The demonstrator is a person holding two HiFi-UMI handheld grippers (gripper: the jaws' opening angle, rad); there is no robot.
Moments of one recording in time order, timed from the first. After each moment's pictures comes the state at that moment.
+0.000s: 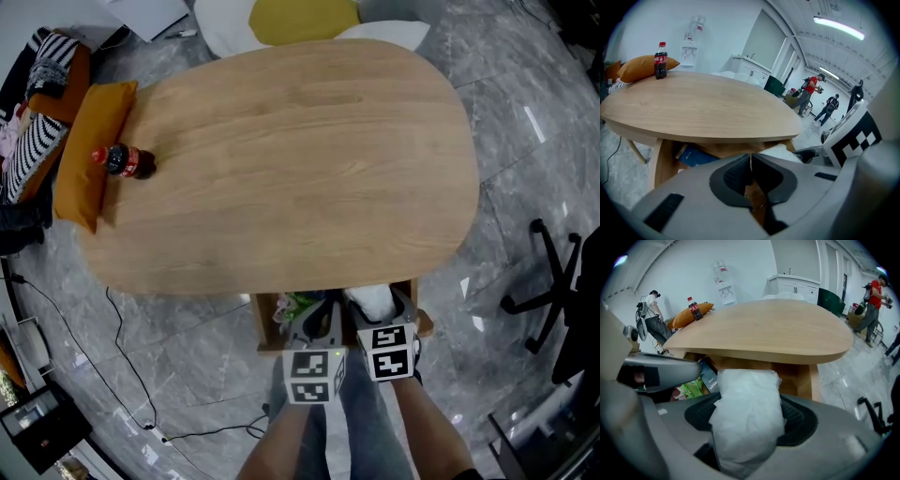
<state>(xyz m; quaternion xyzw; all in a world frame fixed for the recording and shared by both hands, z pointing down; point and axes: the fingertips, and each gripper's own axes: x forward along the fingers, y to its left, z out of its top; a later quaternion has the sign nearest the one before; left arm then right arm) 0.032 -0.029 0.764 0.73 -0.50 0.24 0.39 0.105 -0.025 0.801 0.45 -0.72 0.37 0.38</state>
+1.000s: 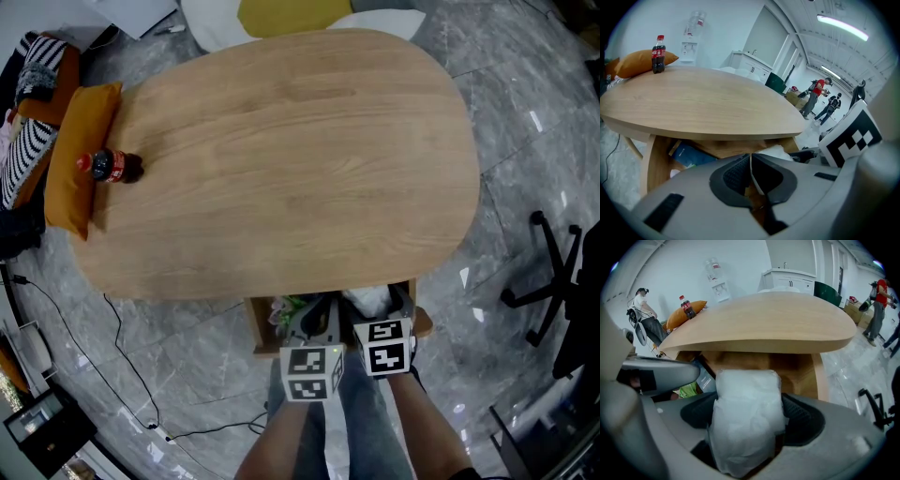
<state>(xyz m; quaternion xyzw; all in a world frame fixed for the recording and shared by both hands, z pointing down) 0.037 -0.033 0.778 0.73 -0.49 0.25 0.41 0.107 -0.028 0.817 0.45 -0.70 0.40 0.38</state>
